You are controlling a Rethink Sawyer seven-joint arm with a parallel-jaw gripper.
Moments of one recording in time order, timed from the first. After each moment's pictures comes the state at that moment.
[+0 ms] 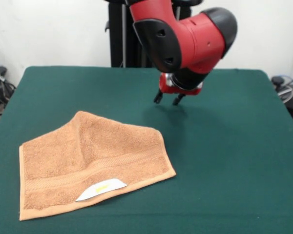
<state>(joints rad) -0.31 -0.40 0.40 1.66 -0.85 0.93 2.18</state>
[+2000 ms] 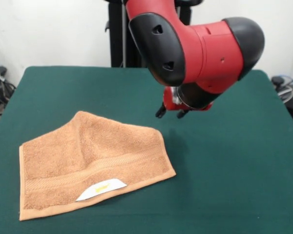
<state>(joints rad) -0.29 -0.38 0.43 1.35 -0.75 1.23 1.92</state>
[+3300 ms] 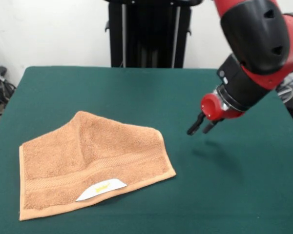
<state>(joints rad) -0.07 -0.42 0.40 1.34 -0.97 1.08 1.92</state>
